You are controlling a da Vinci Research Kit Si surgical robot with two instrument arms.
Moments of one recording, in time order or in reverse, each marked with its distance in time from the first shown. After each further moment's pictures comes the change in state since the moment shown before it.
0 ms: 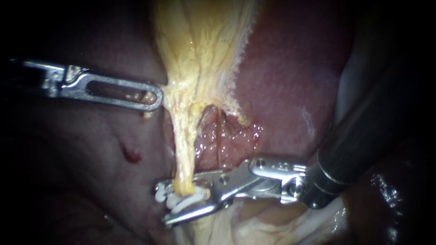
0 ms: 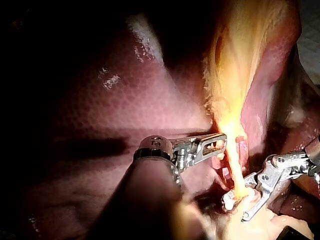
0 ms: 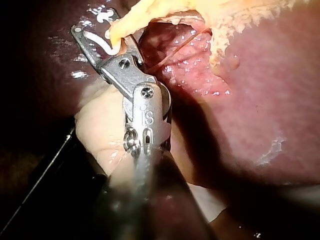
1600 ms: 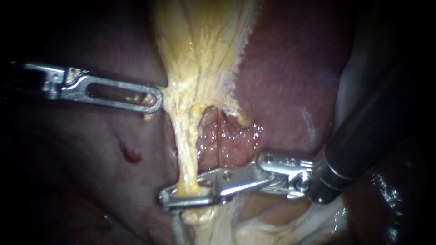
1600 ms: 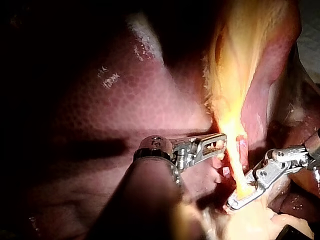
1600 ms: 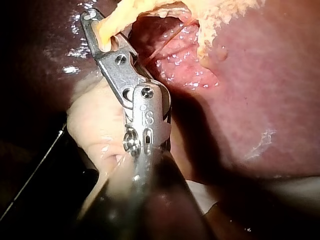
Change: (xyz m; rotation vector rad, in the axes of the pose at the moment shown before) right arm -0.001 0.000 -0.002 -0.024 -0.024 -0.002; left arm 0.000 0.000 0.000 -0.001 0.000 0.001
